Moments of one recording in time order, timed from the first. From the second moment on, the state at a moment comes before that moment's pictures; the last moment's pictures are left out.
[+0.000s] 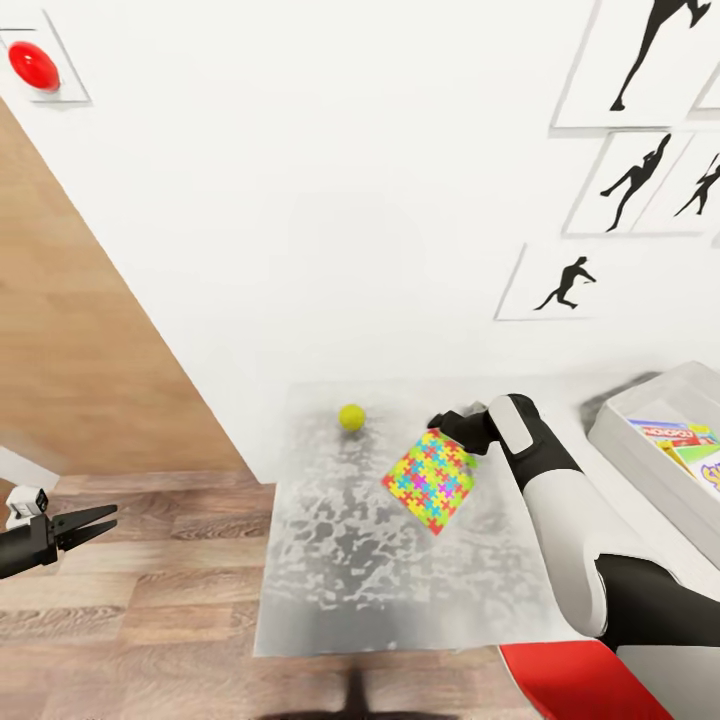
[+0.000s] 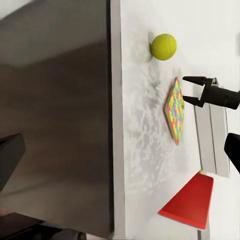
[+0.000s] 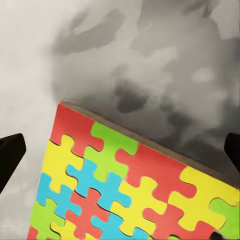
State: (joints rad) left arm -0.40 0.67 0.28 -0.93 0.53 0.87 -1.31; right arm -1.10 0.02 -0.14 -0.63 -0.62 0.89 -0.31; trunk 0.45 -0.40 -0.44
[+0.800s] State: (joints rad) left arm -0.40 0.67 0.28 -0.93 0.53 0.87 -1.31; right arm -1.10 0.02 -0.14 -0.63 -0.61 0.89 -0.31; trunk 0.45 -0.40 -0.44
